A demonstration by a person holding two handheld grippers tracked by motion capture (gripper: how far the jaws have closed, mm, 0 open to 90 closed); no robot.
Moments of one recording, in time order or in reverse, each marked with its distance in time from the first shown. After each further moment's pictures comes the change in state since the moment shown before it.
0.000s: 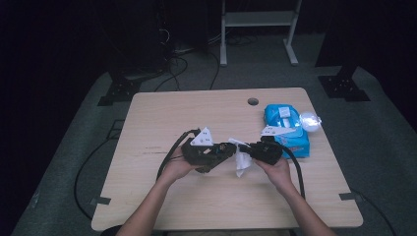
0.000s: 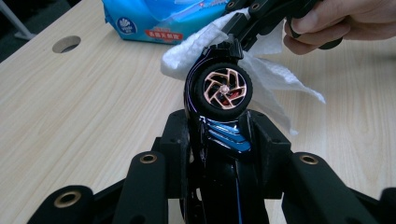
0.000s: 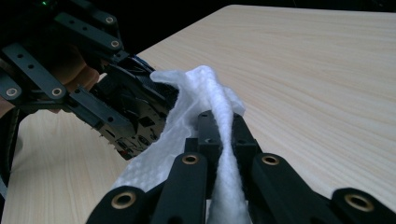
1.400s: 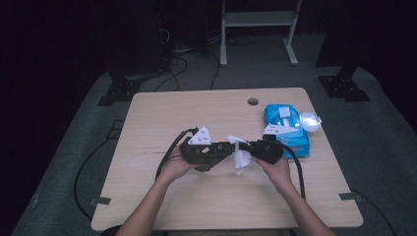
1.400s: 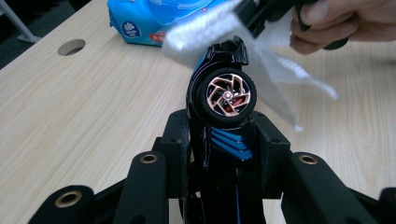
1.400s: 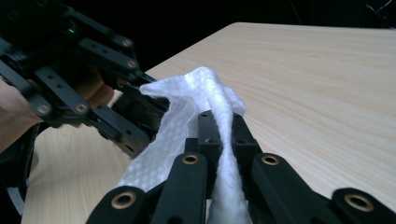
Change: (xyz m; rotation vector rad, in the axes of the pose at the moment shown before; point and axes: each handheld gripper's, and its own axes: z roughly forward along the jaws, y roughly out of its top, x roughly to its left) left arm 0.003 0.000 -0.007 -0.032 0.003 -0.015; right arm 0.002 0.003 -0.004 -0.050 0.029 0.029
